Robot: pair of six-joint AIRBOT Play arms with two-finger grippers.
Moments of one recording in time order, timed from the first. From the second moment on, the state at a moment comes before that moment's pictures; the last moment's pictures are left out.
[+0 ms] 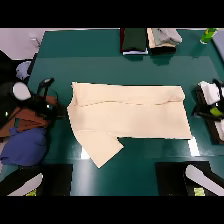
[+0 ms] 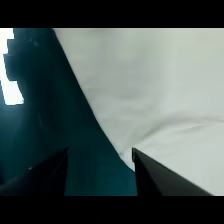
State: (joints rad) left arm -0.13 -1.00 0.83 1.30 -1.25 -1.65; right arm -0.48 -1.07 0.89 -1.47 1.40 1.46
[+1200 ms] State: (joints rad) left arm -0.16 -0.91 0.63 1.21 -1.16 -1.67; right arm -0.41 -1.04 0.60 -1.40 1.21 1.42
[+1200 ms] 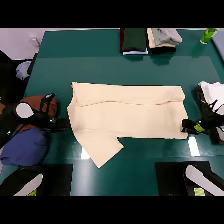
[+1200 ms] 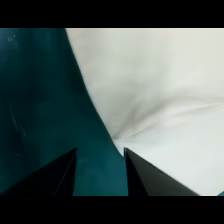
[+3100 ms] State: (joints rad) left arm -0.62 -0.71 0.67 1.36 -1.26 -1.99; right arm -0.41 -0.83 0.68 -1.42 1.40 1.38
